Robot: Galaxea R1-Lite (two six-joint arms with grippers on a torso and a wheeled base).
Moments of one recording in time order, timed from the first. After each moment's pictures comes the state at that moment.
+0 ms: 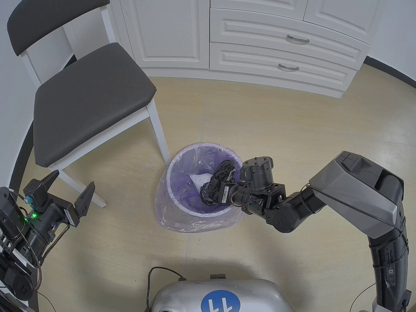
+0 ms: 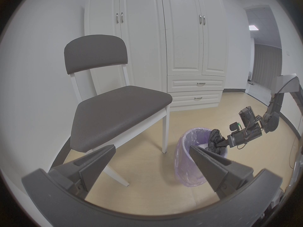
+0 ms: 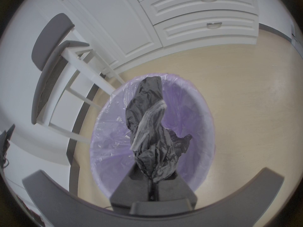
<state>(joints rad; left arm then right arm) -0.13 1.53 -0.02 -1.52 0.00 0.14 0.60 2.42 -1.32 -0.70 -0.11 0.44</state>
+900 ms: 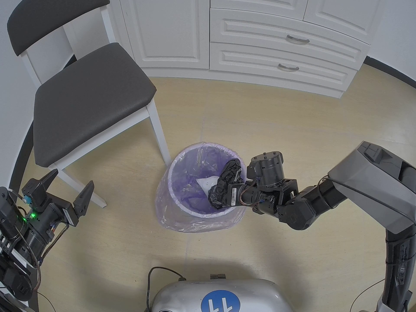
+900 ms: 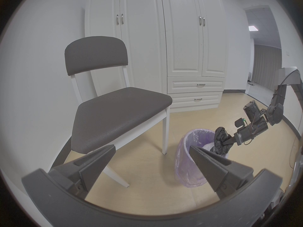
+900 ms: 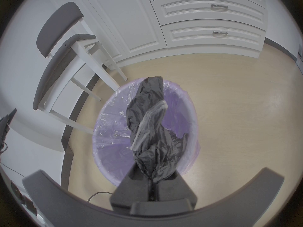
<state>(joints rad) -0.13 1.52 -0.02 -1.52 0.00 0.14 0.60 2.29 -1.21 -0.62 -0.13 0.32</state>
